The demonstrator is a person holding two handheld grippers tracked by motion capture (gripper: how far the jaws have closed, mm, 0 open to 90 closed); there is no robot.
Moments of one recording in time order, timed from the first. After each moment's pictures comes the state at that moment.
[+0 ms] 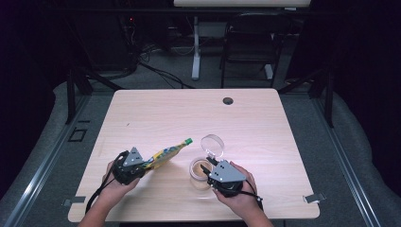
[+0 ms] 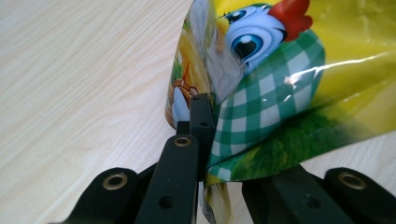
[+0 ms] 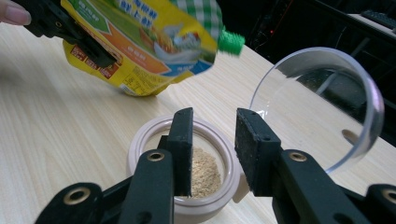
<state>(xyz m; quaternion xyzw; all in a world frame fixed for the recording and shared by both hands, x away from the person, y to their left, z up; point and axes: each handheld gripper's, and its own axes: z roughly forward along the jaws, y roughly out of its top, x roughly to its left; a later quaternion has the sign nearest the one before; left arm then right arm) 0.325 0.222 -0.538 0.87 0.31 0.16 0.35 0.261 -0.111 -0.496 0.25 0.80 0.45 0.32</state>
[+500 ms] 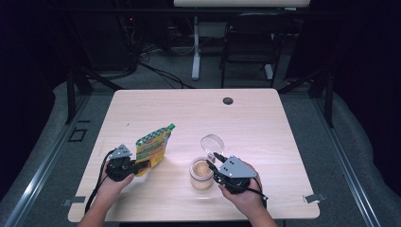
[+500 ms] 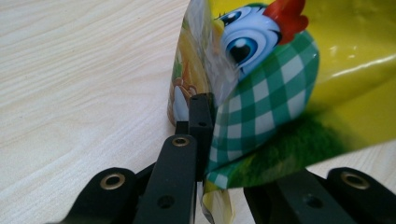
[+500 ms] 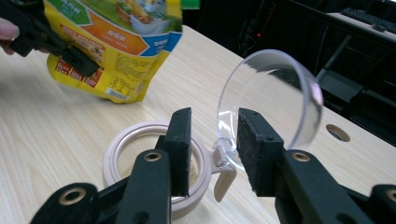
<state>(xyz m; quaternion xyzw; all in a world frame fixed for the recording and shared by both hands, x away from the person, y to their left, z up) 0.336 0.248 -0.550 0.82 0.39 0.11 0.41 0.264 -0.128 -0.488 0.28 0.78 0.46 0.33</state>
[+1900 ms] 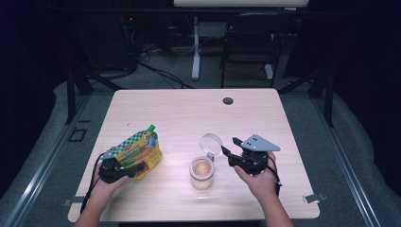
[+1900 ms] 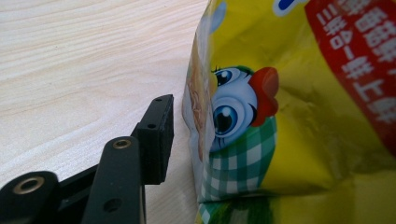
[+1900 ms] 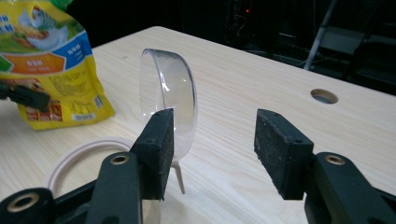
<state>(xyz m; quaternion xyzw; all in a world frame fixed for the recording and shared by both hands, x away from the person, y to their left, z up) 0.333 0.270 -0.558 0.79 0.43 0.10 0.43 0.307 -0.176 -0.472 0.38 0.74 0.49 0.25</state>
